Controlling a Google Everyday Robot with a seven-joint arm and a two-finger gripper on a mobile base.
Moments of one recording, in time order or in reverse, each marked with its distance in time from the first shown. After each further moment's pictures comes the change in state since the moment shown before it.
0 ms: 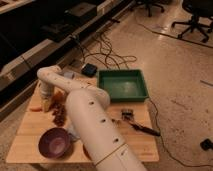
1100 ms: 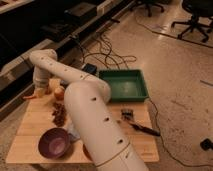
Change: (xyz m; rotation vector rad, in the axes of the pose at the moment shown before) arm -0.045 -0.007 -0.097 0.000 0.000 0.001
